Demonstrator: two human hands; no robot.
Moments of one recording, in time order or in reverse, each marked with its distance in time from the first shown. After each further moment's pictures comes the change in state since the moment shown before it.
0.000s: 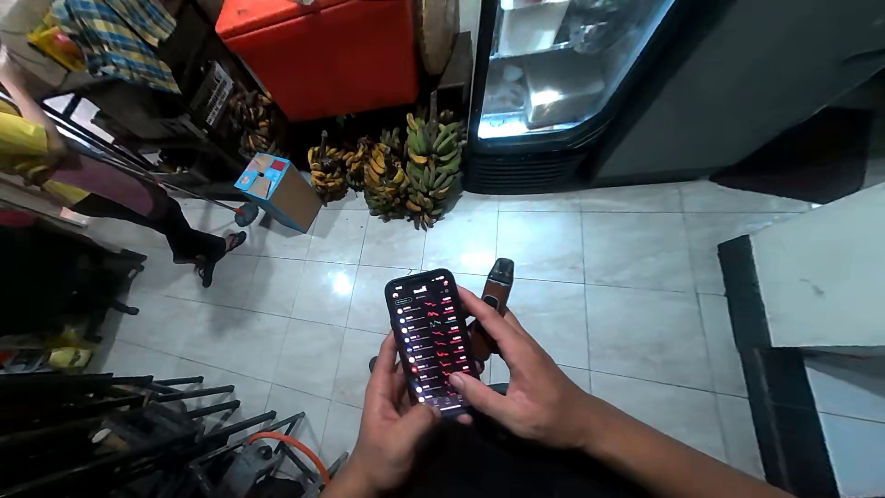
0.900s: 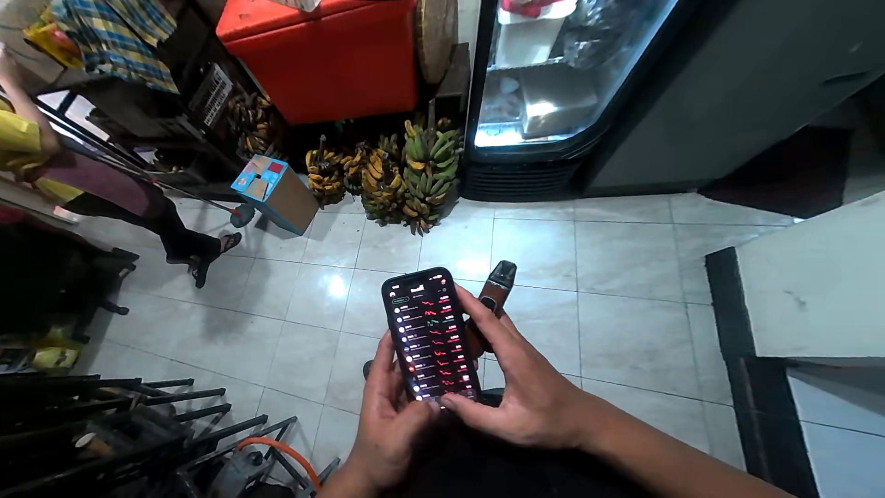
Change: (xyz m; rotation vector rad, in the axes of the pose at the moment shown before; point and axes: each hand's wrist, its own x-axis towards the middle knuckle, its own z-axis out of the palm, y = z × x) left_hand 0.013 -0.004 0.005 0.016 0.023 0.030; right_hand 0.009 -0.001 -0.015 -0.103 -0.056 -0.059
